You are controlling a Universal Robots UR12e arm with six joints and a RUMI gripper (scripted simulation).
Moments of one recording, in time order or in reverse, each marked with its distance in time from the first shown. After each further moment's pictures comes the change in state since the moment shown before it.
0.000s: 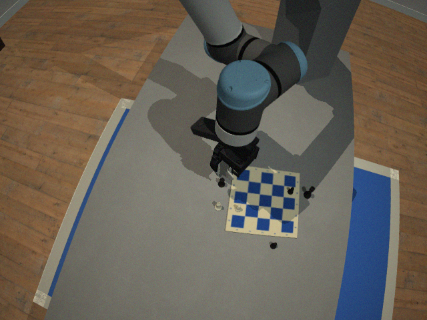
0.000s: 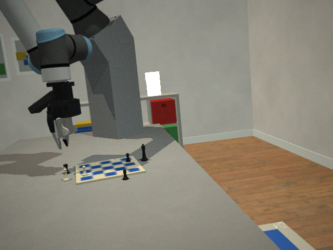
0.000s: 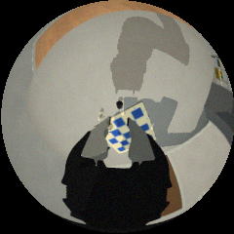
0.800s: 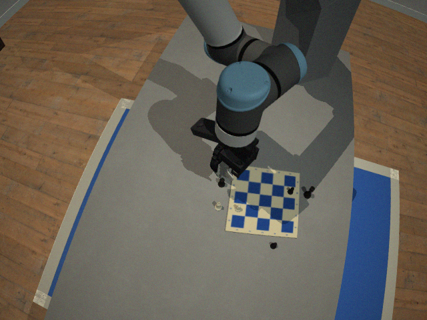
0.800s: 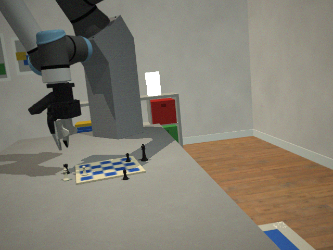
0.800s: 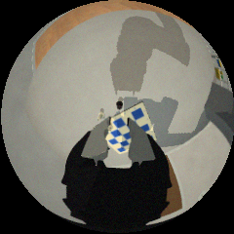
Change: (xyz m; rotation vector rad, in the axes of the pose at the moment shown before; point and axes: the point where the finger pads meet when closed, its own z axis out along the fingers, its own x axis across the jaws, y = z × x) arm 0.000 0.000 0.004 0.000 0.000 0.000
